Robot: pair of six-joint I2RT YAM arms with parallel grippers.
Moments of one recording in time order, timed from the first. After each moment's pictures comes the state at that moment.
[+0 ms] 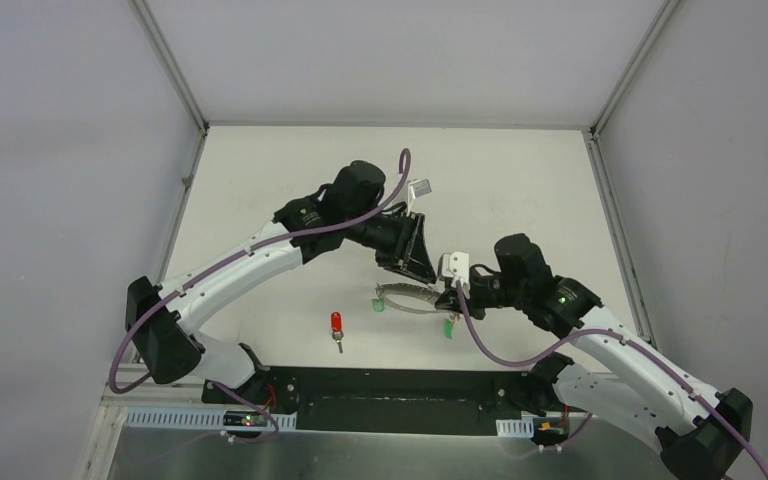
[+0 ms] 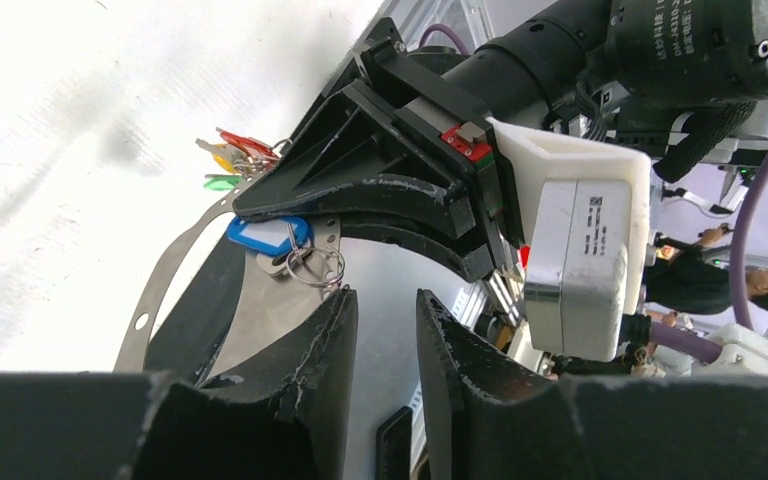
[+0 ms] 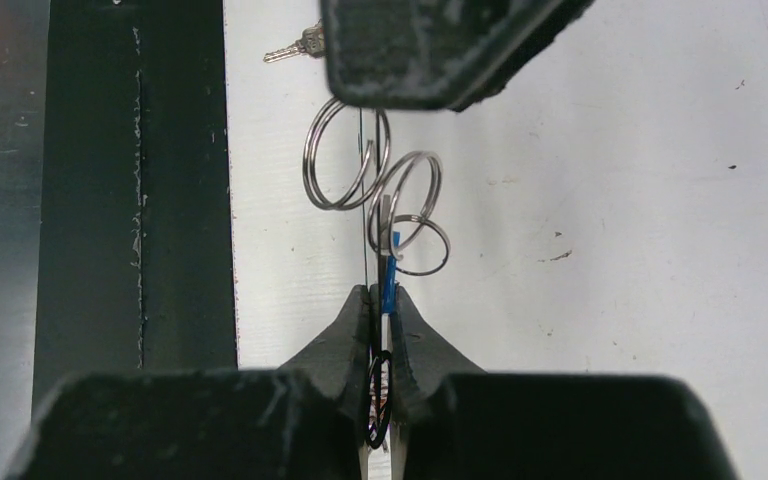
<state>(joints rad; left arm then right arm) -0.86 1.41 1.33 -0.47 0.68 -0.79 0.72 0.81 0.68 -0.51 -0.62 -0.51</state>
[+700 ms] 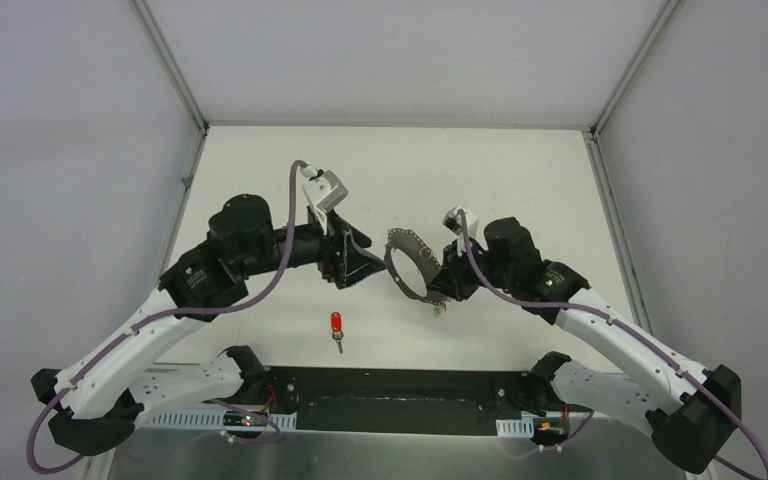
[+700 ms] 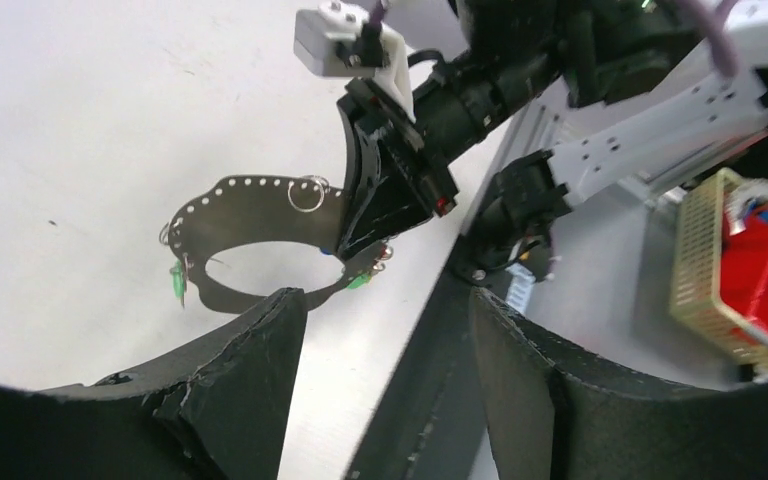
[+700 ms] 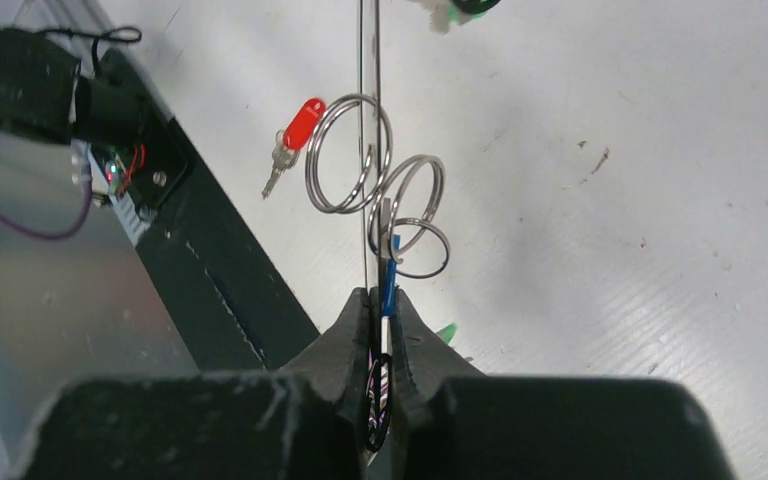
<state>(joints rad) -0.86 0.89 1.19 -0.42 0.32 -0.36 0.72 0.93 0.75 -0.43 -0.42 0.19</state>
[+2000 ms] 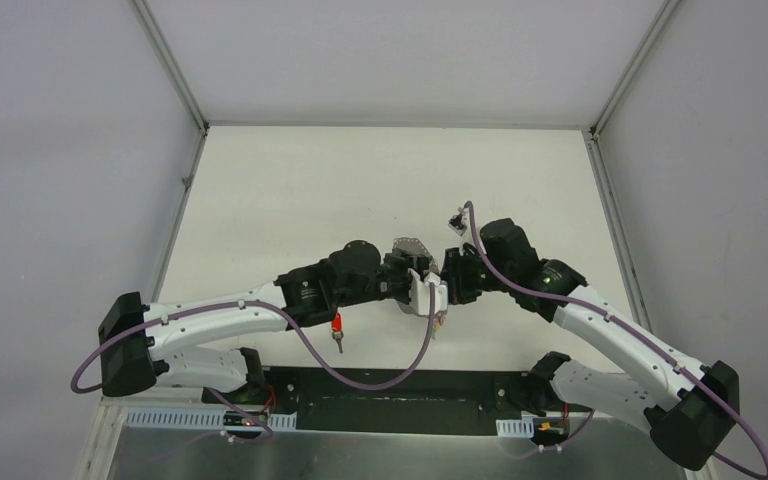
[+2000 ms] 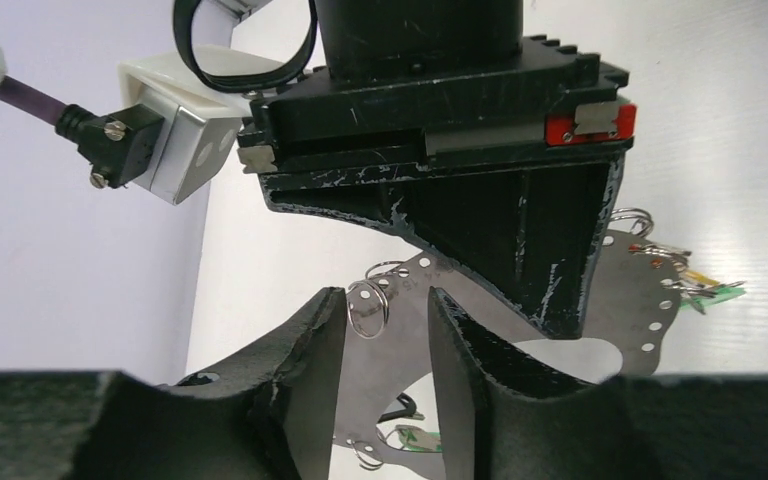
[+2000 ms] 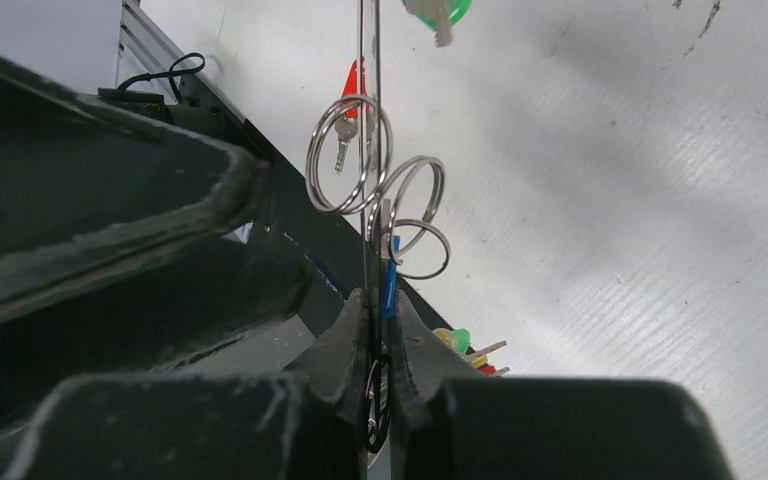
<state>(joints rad) -1.18 1.18 0.89 0.09 0.01 0.72 0.72 0.97 0.78 -0.52 -0.43 0.57</state>
